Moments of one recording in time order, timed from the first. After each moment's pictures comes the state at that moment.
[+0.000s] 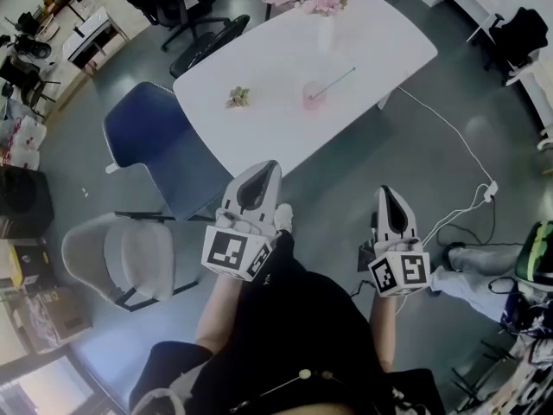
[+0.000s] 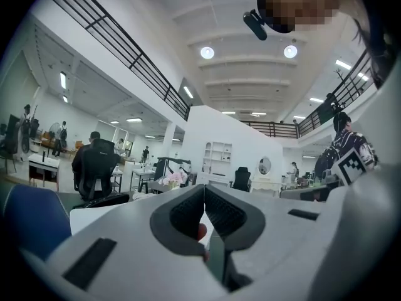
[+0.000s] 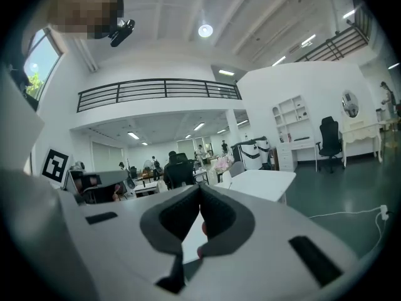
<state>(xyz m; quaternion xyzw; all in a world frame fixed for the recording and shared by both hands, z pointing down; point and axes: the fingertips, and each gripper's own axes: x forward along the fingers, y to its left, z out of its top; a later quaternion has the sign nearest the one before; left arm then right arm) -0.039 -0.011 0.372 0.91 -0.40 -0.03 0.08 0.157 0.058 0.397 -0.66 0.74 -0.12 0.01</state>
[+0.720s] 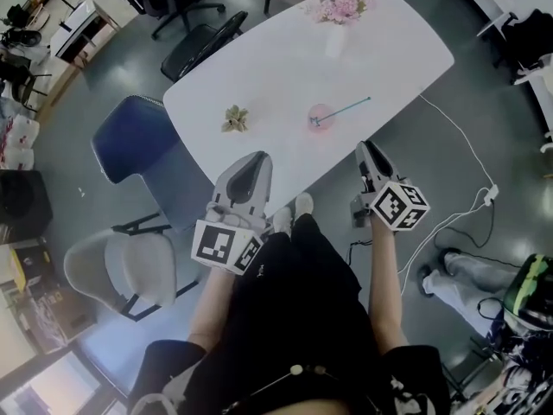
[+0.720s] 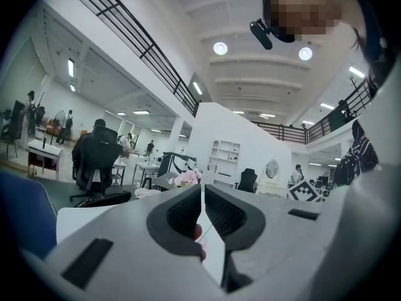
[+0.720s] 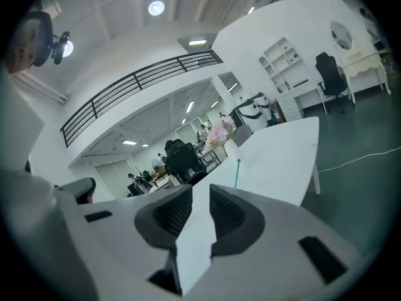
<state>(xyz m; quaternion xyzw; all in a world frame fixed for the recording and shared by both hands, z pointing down) -0.039 -0.163 0.397 0.90 -0.42 -0.03 0.12 0.181 -0.178 0.502 -0.59 0.74 -0.31 0.06</state>
